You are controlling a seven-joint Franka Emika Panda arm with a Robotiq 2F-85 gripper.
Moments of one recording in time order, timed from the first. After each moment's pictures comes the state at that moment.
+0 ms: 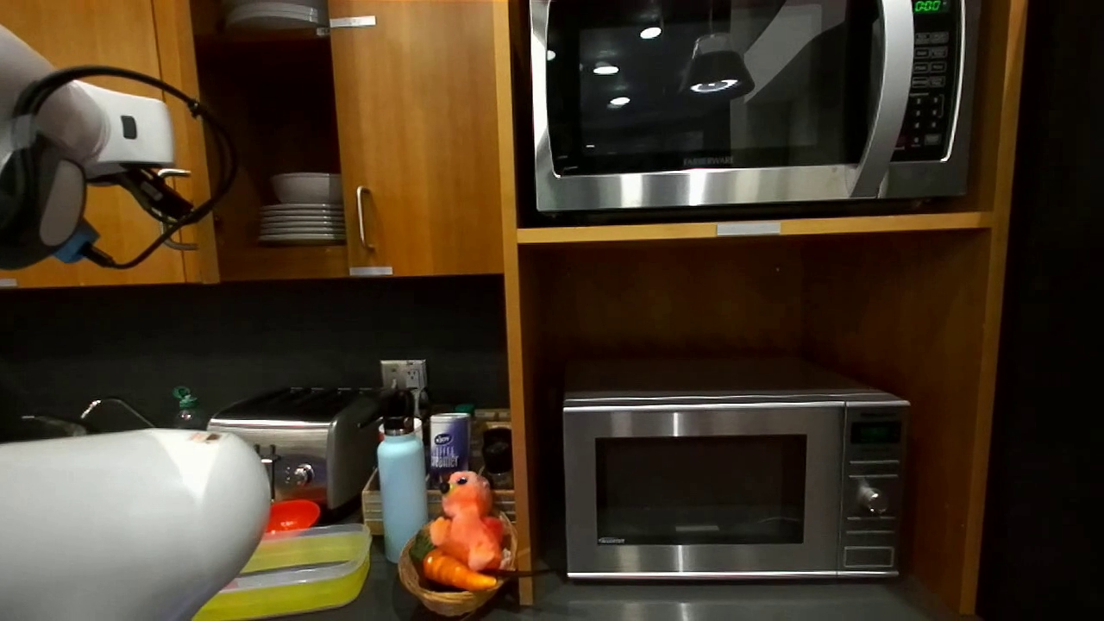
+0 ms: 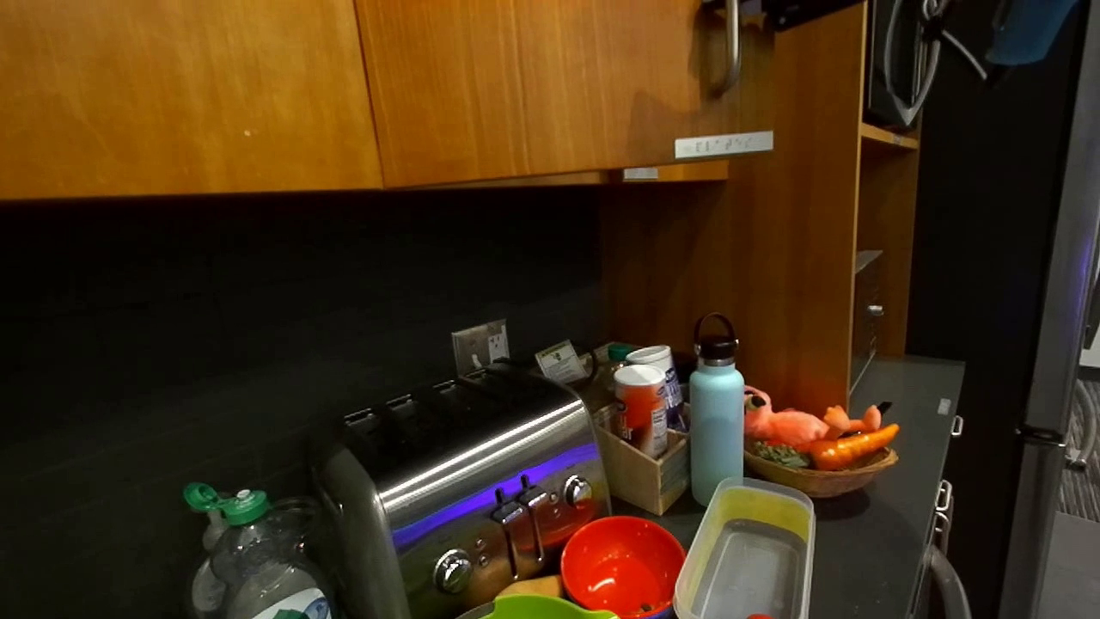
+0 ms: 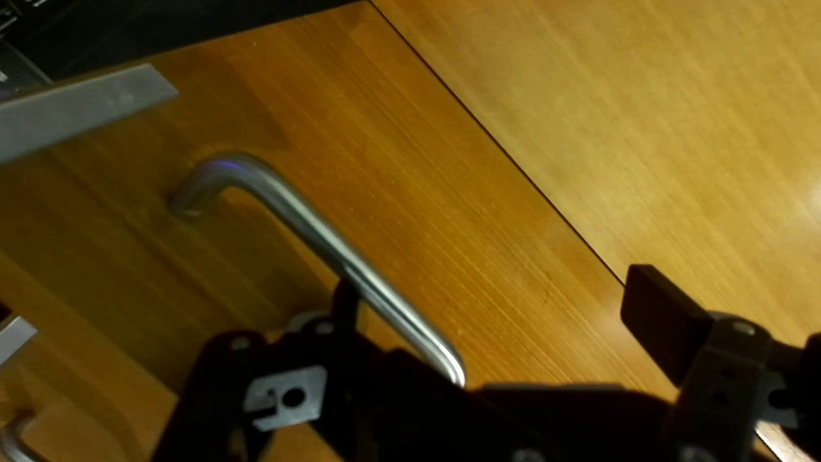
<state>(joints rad) 0.78 -1.06 0.35 -2.85 0.53 3.31 0.53</state>
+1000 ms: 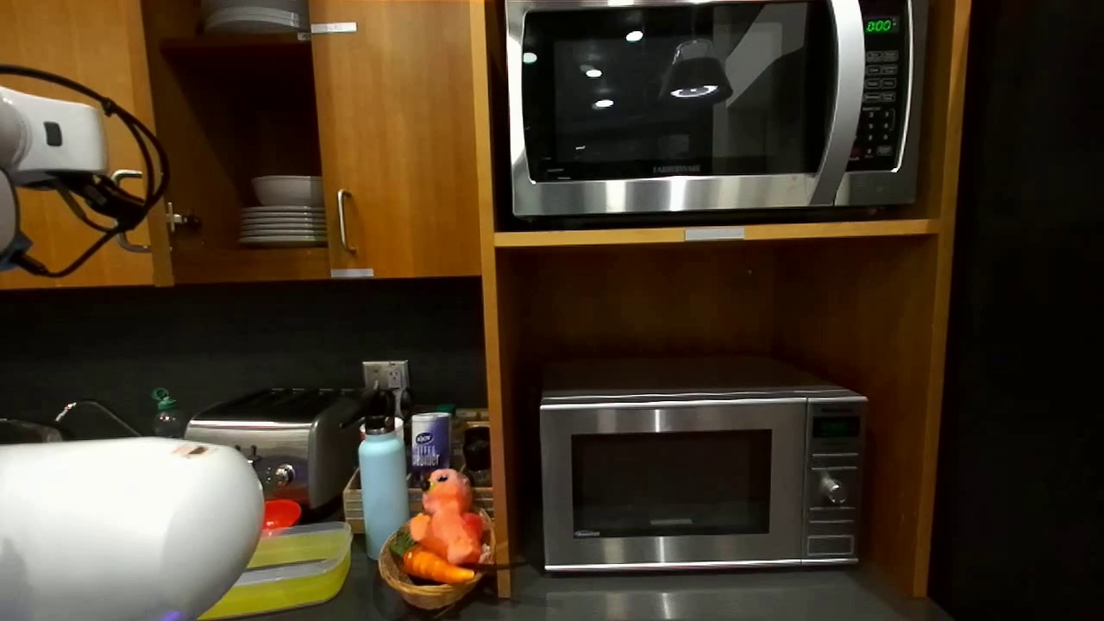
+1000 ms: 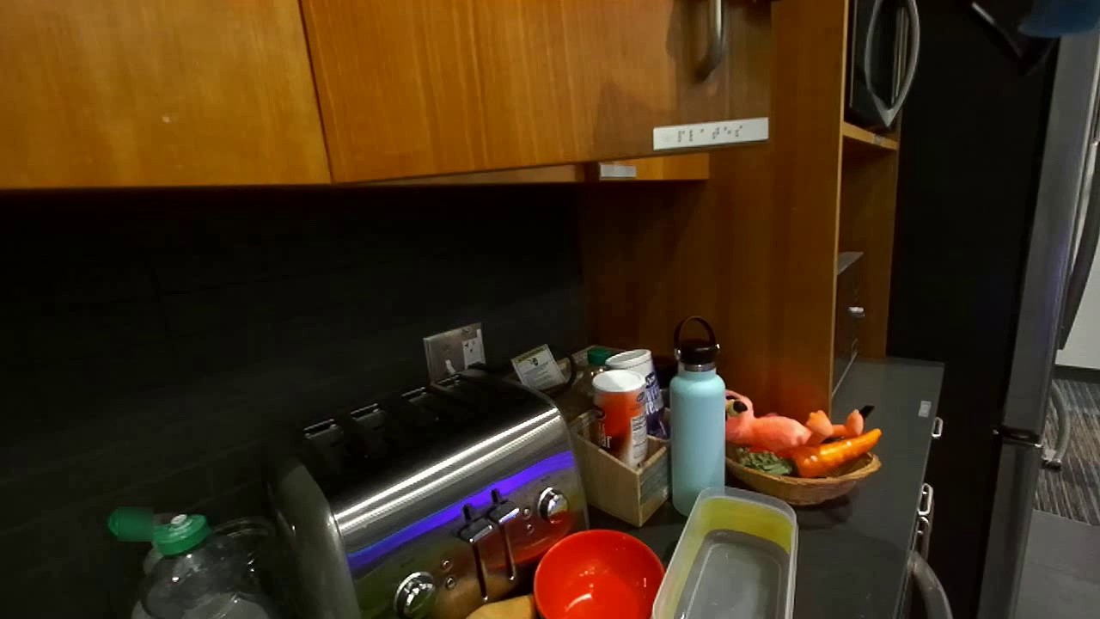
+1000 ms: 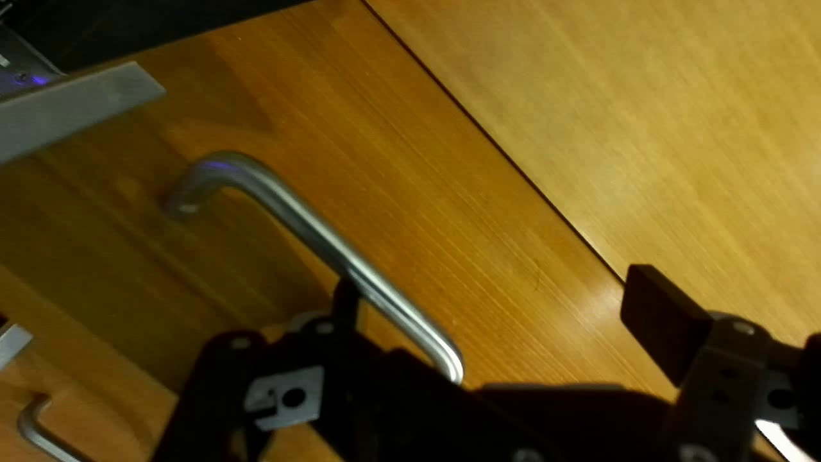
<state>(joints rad) 0.60 -1.05 0.62 -2.80 0.58 3.35 0.72</state>
